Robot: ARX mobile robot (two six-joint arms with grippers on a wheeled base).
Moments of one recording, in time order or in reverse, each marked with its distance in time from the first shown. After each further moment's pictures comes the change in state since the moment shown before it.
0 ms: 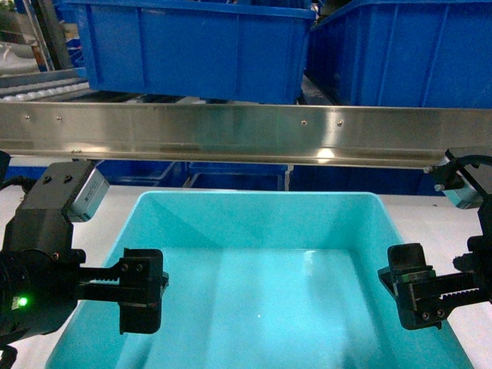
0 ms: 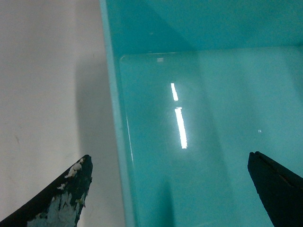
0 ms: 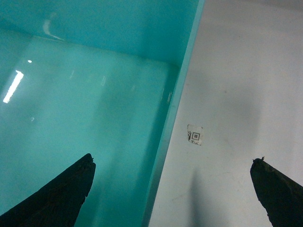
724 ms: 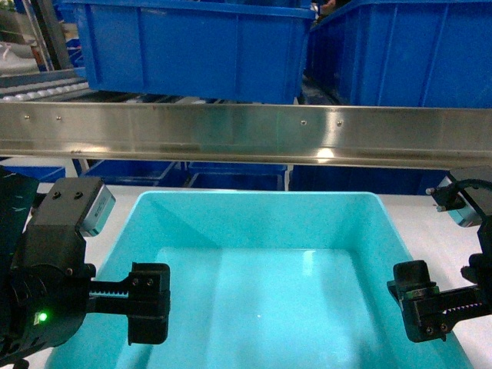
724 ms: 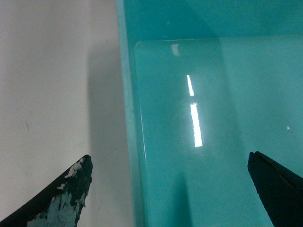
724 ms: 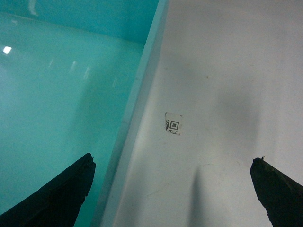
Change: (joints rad) left arm -0.030 0.058 -0.005 0.034 -0.100 -0.017; right arm -0.020 0.082 -0.025 0.100 0.034 -0.052
